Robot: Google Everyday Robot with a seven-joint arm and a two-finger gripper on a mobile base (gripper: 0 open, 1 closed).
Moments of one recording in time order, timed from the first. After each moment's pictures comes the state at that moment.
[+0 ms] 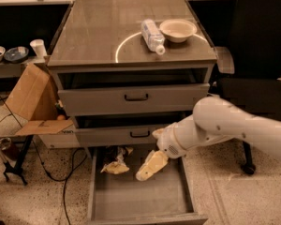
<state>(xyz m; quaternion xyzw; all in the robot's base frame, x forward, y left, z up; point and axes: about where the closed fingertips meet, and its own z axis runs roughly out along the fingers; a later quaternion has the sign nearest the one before) 0.469 -0.029 0.650 -0.51 0.78 0.28 0.23</state>
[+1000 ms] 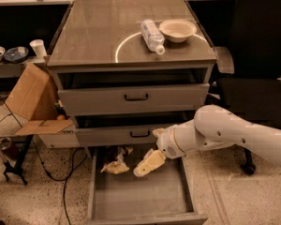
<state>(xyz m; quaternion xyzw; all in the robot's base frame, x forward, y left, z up) 0.489 -0.022 0.631 -0.48 0.78 0.29 0.27</state>
